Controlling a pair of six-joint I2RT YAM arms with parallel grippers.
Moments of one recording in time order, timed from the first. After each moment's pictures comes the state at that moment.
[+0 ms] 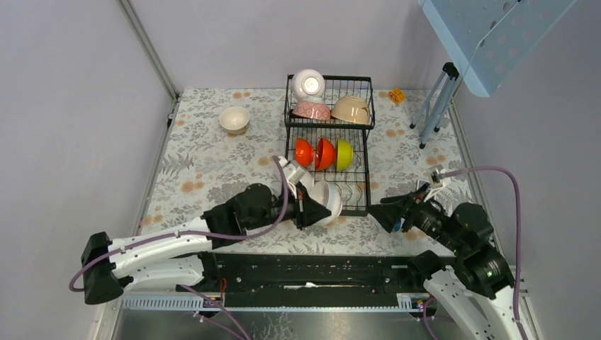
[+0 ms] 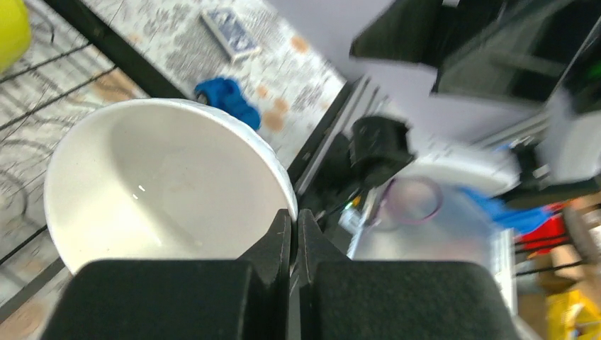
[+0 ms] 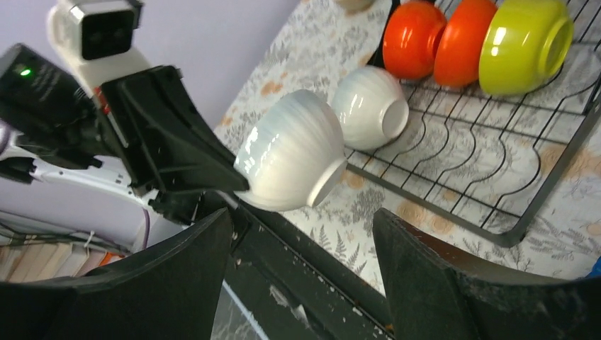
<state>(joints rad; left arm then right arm) -1.10 0.97 0.70 0.16 0.14 -0.66 0.46 0.23 0.72 -0.59 -0.34 0.60</state>
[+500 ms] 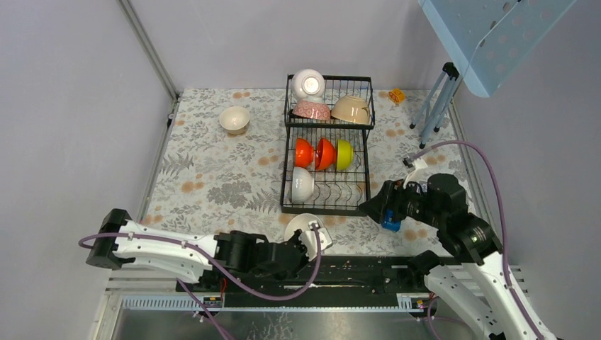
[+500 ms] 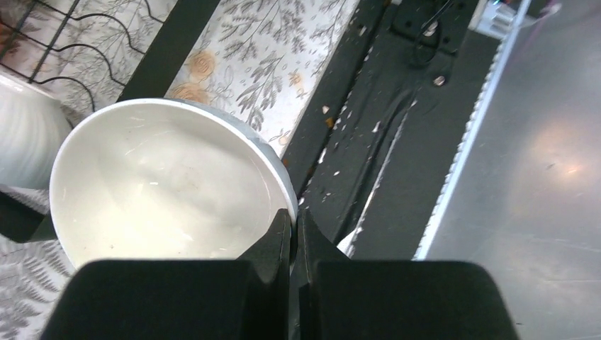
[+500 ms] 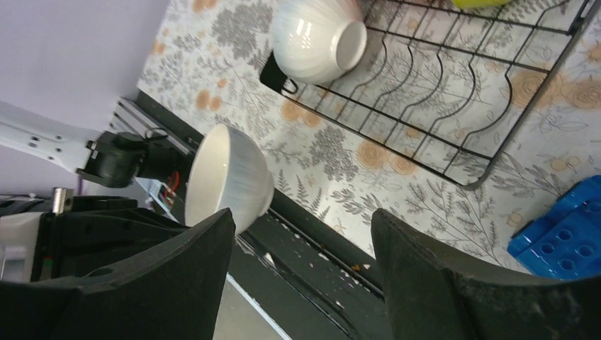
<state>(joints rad) -1.63 1.04 0.78 -0.37 -0.38 -0.32 0.46 0.54 0.82 -0.74 -0.37 0.48</state>
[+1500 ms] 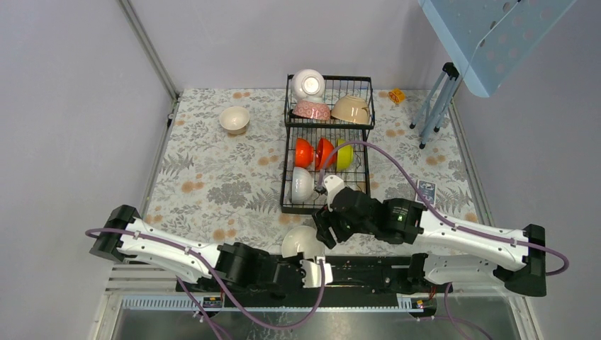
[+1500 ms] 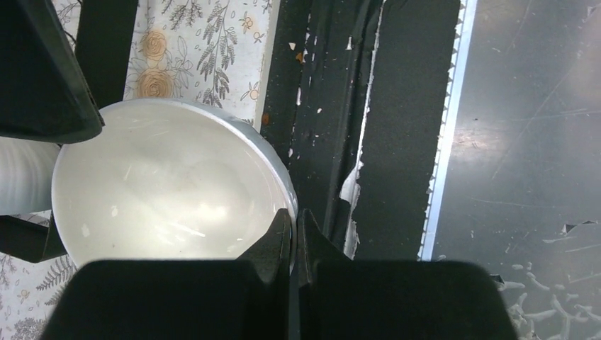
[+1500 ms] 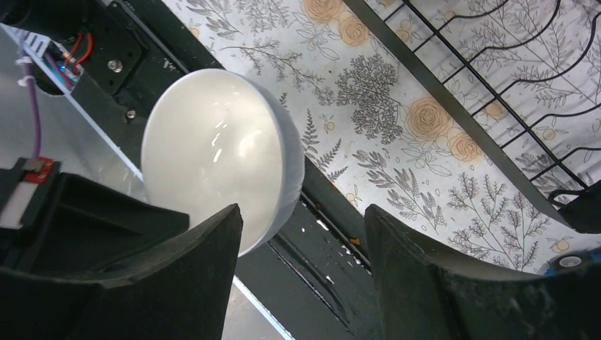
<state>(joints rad) -1.79 1.07 0.76 -0.47 -0.40 -0.12 1.22 1.07 0.98 -0.71 0.11 0.47</state>
